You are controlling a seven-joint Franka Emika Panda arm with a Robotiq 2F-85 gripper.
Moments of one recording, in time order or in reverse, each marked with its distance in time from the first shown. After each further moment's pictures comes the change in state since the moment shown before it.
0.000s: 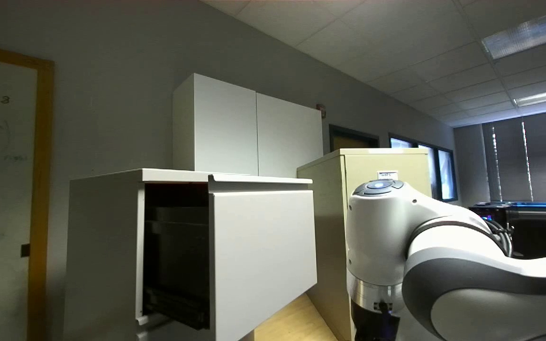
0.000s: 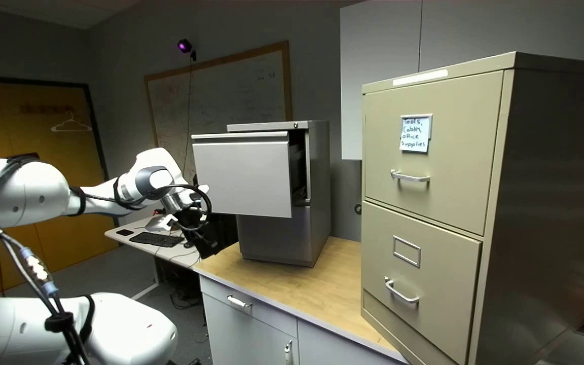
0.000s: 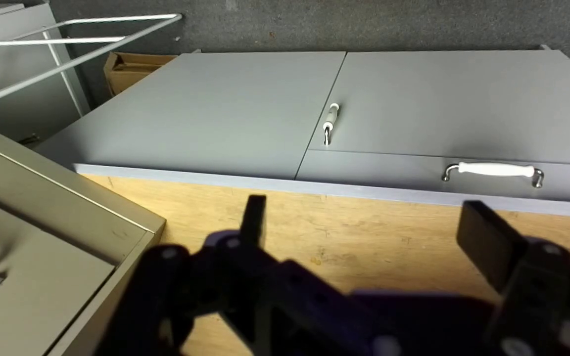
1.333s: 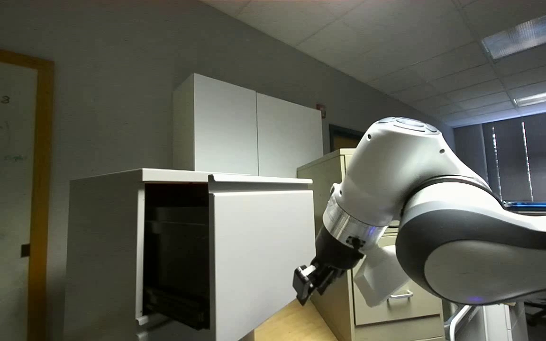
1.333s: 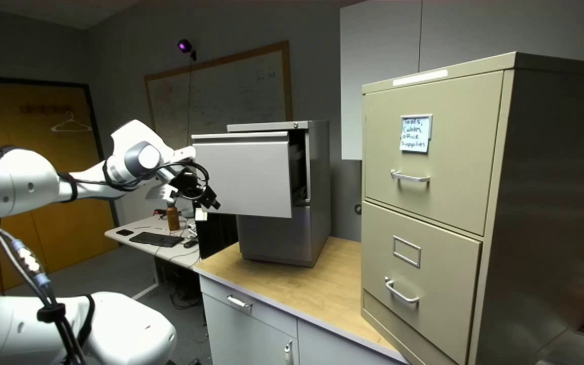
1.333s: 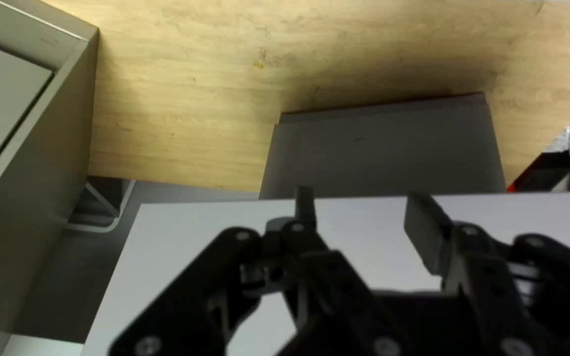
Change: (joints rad) arm -0.032 0.002 0.022 0.146 -0.039 0.303 0.005
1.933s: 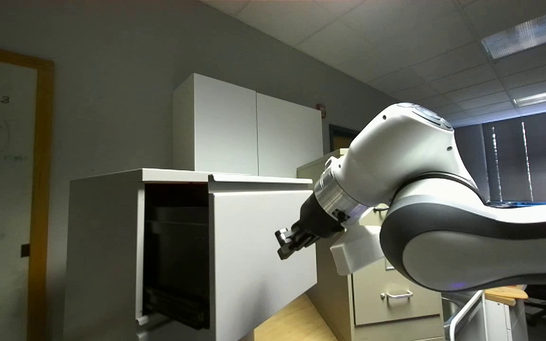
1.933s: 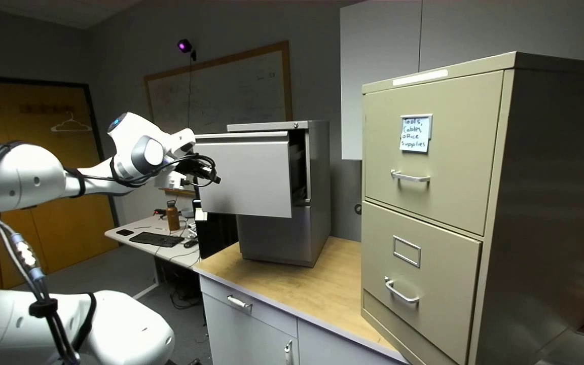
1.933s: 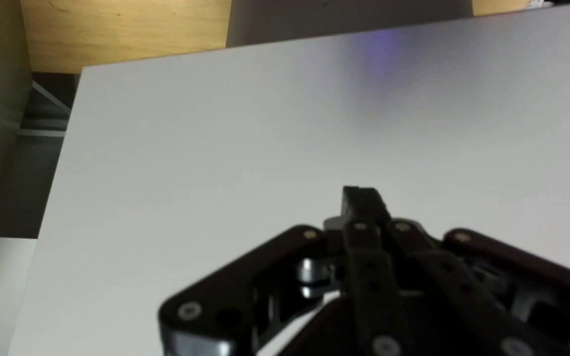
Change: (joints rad) arm -0.057 0.032 0.004 0.032 -0.009 0.296 -0.003
